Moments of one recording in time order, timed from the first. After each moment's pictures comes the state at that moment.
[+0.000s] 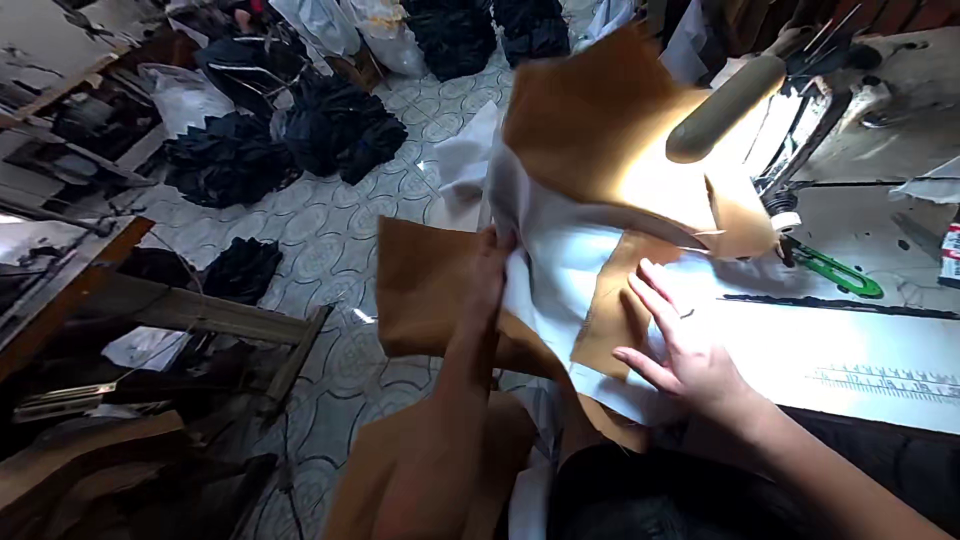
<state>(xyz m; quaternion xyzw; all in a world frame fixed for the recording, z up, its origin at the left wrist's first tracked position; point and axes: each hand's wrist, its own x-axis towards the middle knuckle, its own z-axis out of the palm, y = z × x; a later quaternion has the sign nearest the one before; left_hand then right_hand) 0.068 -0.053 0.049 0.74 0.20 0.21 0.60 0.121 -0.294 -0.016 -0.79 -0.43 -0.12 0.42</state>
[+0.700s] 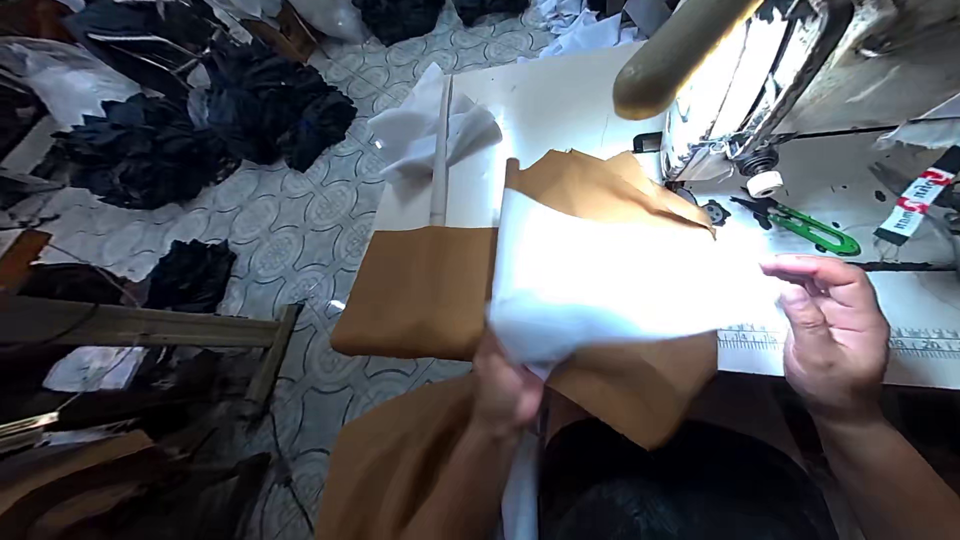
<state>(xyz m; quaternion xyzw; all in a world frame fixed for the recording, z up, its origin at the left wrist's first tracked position) 0.017 -0.143 0.008 0.50 0.23 0.20 0.81 0.144 -0.381 -0.015 -0.71 -0.26 -0.17 0.63</state>
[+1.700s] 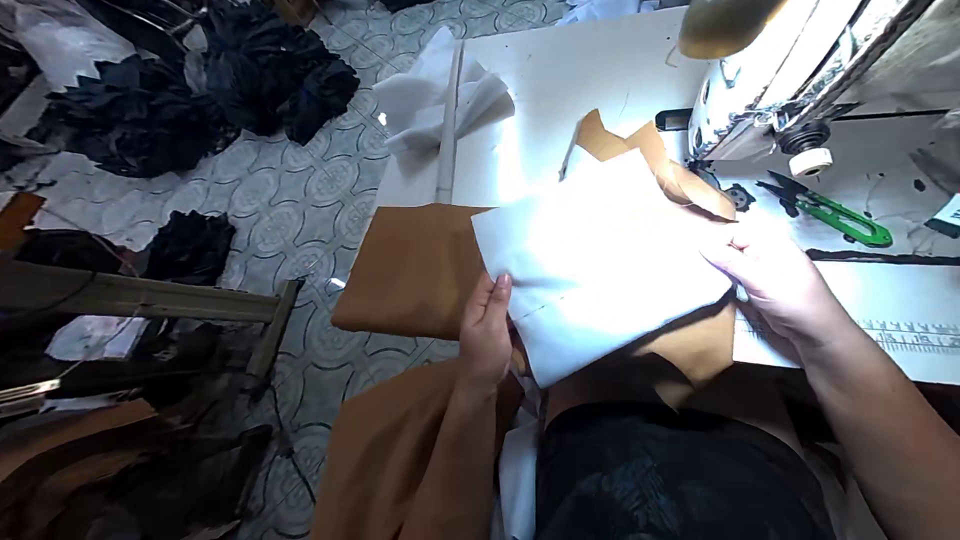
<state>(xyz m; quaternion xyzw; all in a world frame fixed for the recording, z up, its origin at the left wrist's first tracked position) 0.029 -0.104 -0.006 0.64 0.24 0.22 0.70 0.175 -0.346 0.004 -0.75 -0.17 0.16 0.61</state>
